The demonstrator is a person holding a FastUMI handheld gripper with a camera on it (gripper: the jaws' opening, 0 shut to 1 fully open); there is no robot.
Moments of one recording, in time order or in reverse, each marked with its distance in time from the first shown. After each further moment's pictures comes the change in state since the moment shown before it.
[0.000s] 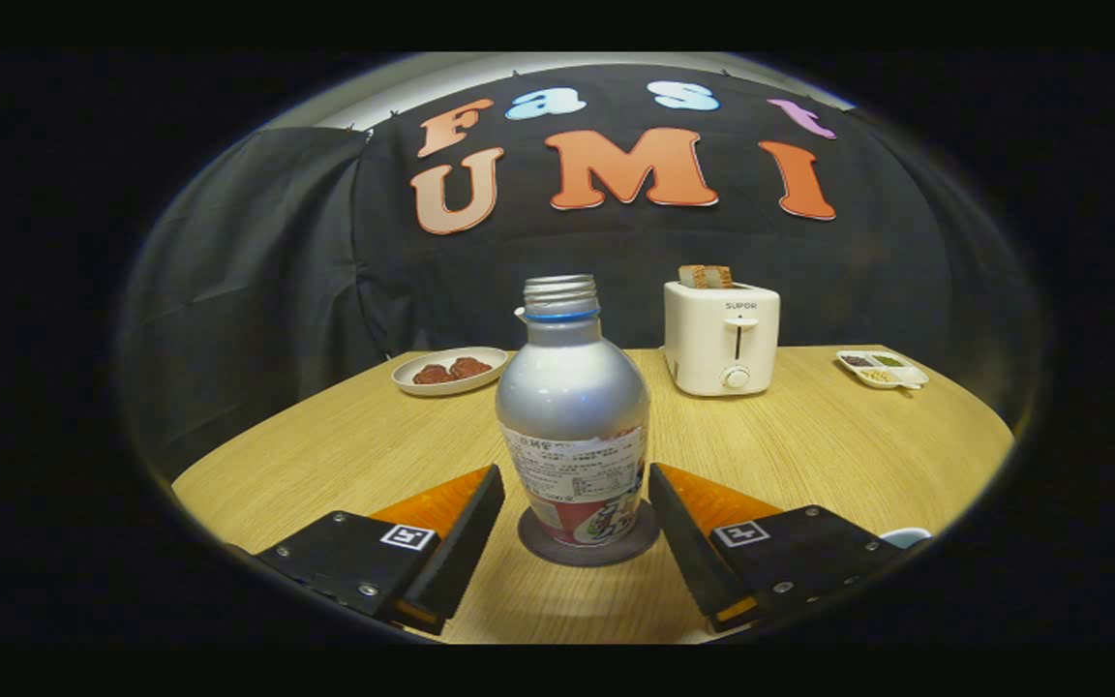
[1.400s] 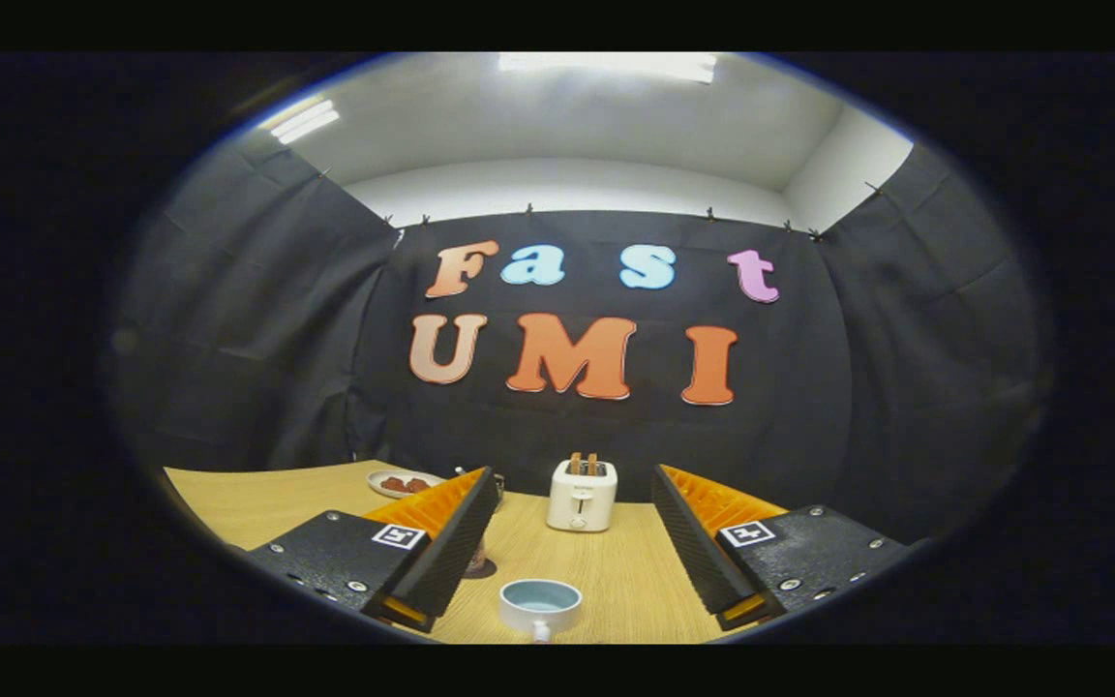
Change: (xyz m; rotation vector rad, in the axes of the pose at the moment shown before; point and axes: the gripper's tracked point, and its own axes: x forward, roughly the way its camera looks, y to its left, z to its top) arm -0.248 -0.115 0.158 -0.146 -0.564 -0.106
